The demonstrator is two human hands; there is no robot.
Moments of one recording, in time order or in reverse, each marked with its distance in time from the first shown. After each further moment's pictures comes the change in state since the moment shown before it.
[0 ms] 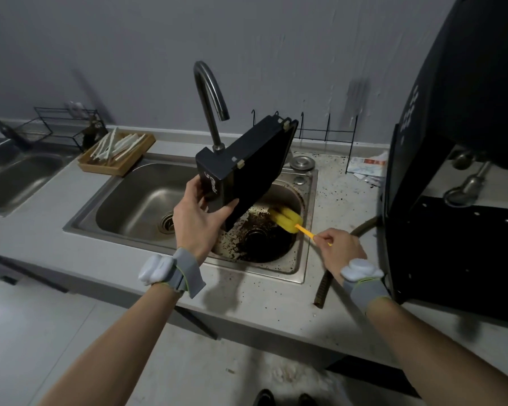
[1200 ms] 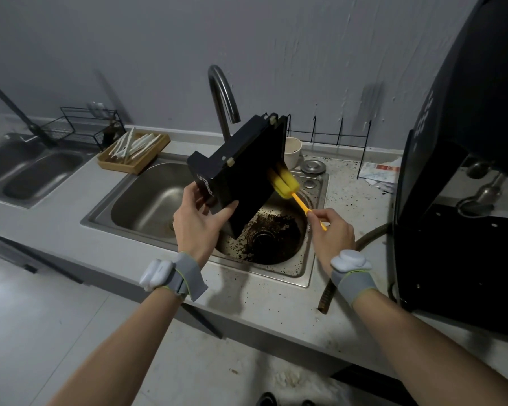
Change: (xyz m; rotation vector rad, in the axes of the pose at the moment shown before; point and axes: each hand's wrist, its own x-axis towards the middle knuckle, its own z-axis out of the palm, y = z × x) left_hand -0.009 0.005 -0.008 0.008 0.093 -0.118; right_hand 0.003 -0.049 0.002 0.316 0.216 -0.097
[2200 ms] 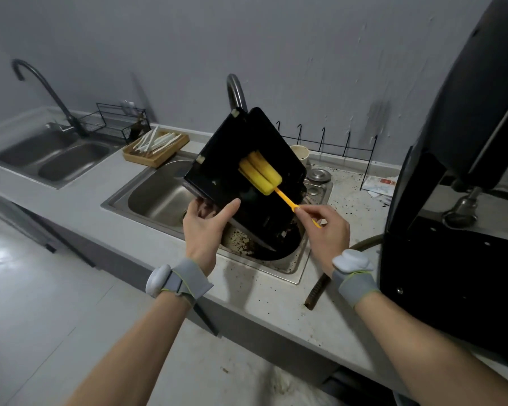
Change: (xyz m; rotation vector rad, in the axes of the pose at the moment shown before) left_hand -0.051 0.026 0.000 -0.420 0.026 -0.343; right_hand -0.007 -0.012 -0.029 0.272 -0.083 -0.301
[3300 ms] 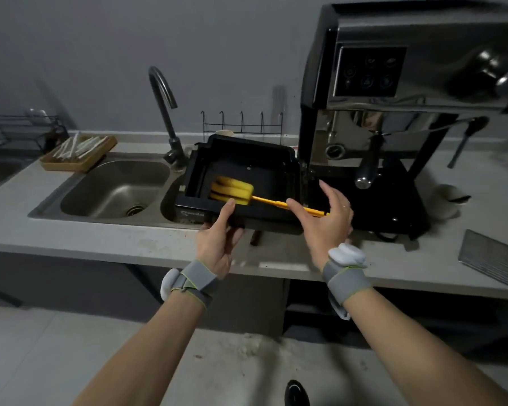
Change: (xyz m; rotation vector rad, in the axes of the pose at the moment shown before) left_hand -0.166 -0.014 0.030 -0.474 -0.253 -0.580; right_hand -0.163 -0.068 -0.132 -0.259 0.439 0.282
